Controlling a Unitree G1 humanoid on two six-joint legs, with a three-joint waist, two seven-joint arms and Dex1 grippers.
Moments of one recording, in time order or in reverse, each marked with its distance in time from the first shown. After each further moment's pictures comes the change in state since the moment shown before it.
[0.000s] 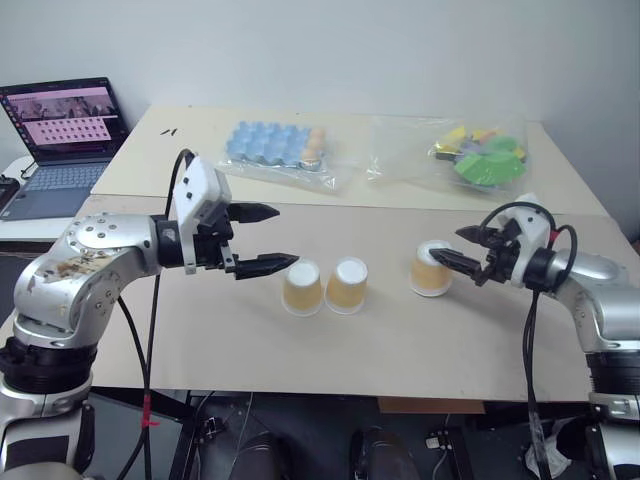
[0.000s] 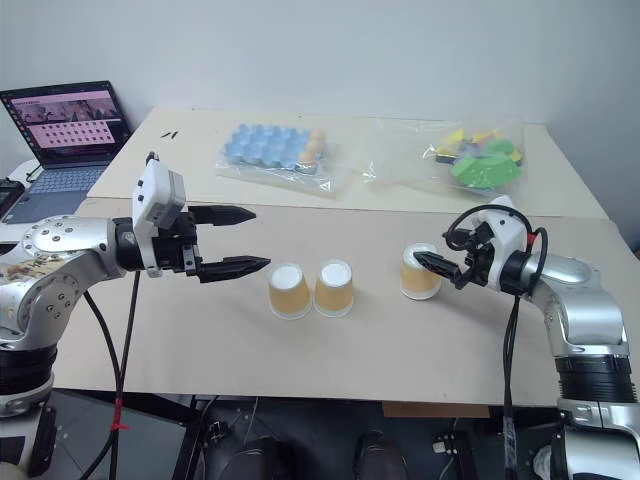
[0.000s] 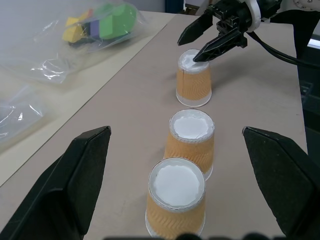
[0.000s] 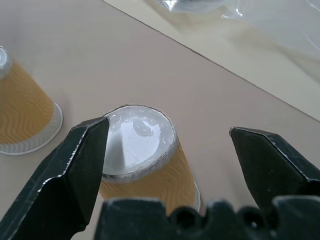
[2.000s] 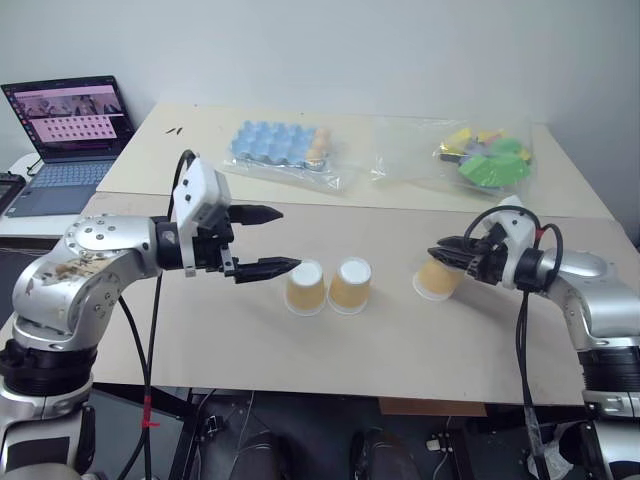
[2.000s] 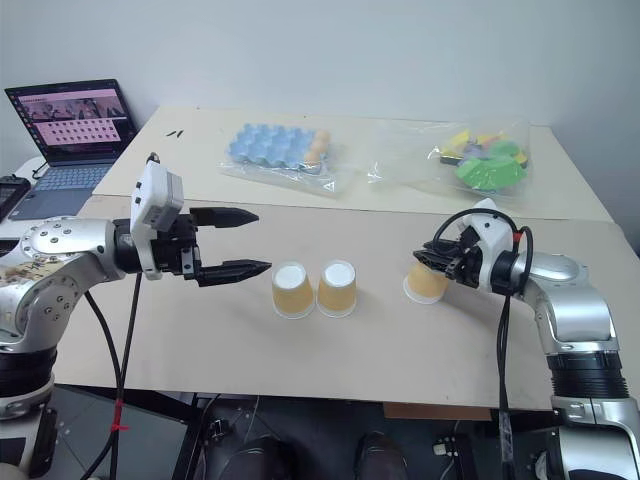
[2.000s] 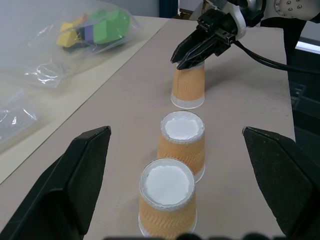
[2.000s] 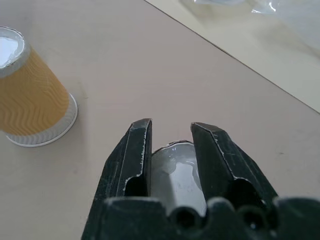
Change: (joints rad) left arm 0.006 -0.005 0.010 -0.010 -0.012 -0.003 -0.029; right arm -0.003 0.015 0.038 -0.013 -0.056 0.002 0.037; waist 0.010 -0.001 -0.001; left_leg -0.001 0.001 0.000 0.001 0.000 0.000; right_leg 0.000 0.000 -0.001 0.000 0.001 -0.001
